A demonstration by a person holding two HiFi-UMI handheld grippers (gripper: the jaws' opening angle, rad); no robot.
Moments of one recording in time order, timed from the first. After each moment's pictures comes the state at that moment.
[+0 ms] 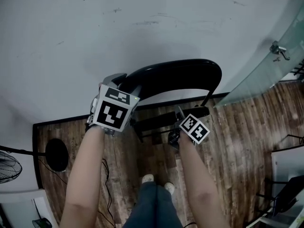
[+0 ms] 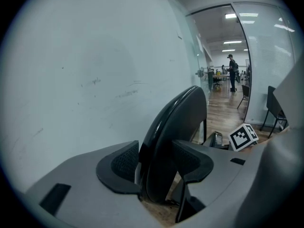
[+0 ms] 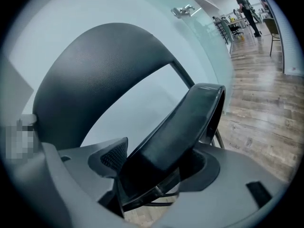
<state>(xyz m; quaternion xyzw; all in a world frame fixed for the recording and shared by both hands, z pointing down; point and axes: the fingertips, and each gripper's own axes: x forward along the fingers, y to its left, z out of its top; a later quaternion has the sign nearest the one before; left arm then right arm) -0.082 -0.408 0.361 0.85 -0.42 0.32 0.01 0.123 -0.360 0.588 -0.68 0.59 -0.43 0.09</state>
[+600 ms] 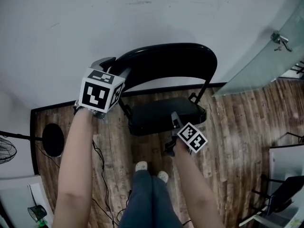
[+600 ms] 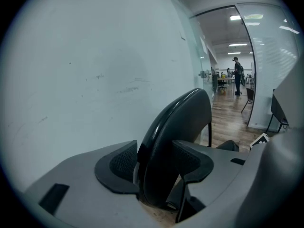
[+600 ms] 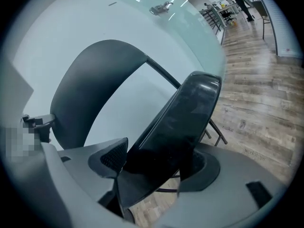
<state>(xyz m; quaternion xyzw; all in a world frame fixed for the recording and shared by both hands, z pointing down) -0.078 -0.387 0.382 0.84 -0.45 0.30 0.02 0.133 -0.253 0.634 -0.64 0.58 -0.49 0.11</state>
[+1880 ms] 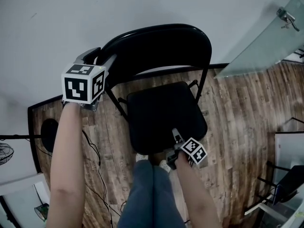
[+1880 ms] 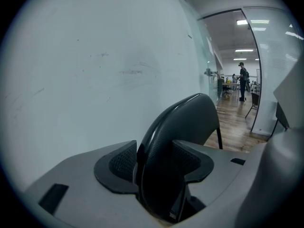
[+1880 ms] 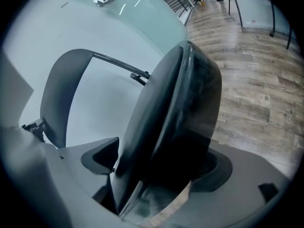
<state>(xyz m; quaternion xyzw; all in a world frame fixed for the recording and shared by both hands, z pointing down) -0.082 -0.404 0.458 0.84 -0.47 0.27 0.05 0.148 -0.110 0.800 -0.63 0.45 -0.63 0.10</state>
